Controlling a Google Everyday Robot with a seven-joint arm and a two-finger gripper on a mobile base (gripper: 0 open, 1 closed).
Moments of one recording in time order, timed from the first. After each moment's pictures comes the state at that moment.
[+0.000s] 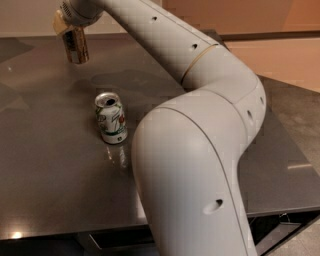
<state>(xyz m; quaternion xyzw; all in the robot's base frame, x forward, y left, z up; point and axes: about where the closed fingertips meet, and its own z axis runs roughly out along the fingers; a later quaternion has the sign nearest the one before) 0.797 0.259 0.985 -0.35 0.81 0.19 0.43</state>
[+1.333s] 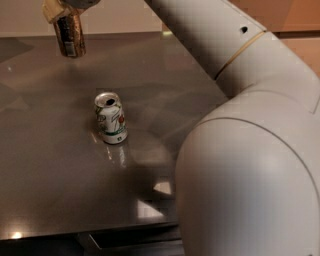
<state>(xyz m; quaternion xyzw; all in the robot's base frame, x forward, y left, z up) 0.713 0.233 1.047 -0.39 0.79 0.22 0.41</state>
